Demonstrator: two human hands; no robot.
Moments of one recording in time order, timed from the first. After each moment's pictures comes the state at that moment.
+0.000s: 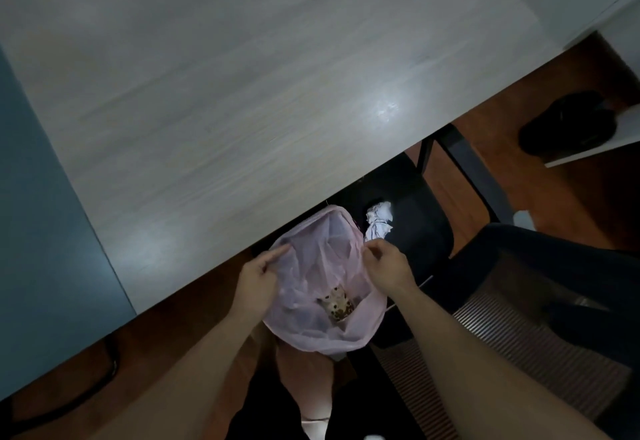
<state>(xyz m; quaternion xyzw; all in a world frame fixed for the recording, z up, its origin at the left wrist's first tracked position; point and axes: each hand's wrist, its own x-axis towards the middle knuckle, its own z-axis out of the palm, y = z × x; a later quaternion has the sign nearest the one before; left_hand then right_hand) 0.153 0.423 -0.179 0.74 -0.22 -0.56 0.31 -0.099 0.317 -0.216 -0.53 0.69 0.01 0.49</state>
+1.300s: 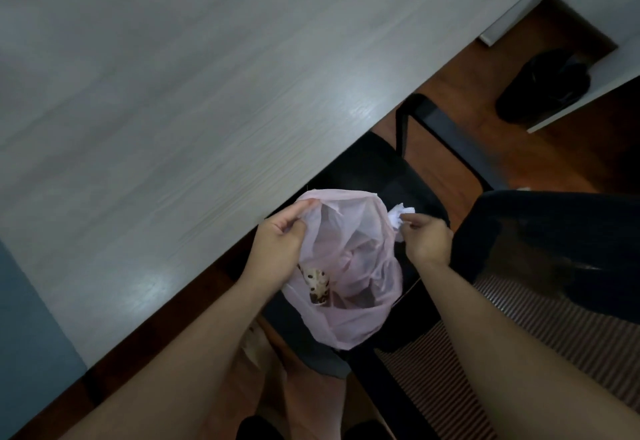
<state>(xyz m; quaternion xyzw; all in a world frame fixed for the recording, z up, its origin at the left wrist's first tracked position) 0.103 0.333 -0.165 0.67 -0.34 -0.57 0.33 -0.166 0.285 -0.261 -0.41 0.82 -0.17 0.36</state>
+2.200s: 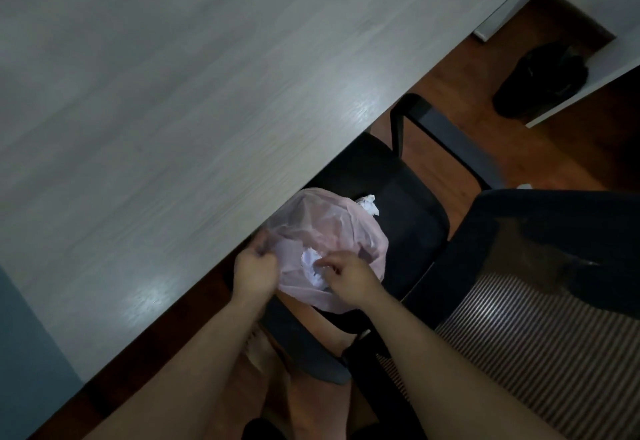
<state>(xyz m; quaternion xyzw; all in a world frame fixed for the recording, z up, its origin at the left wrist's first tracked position) 0.115 0.351 -0.213 0.80 -0.16 -0.52 0.25 -0.078 0.344 -0.279 -0.56 0.61 -0.04 0.56</state>
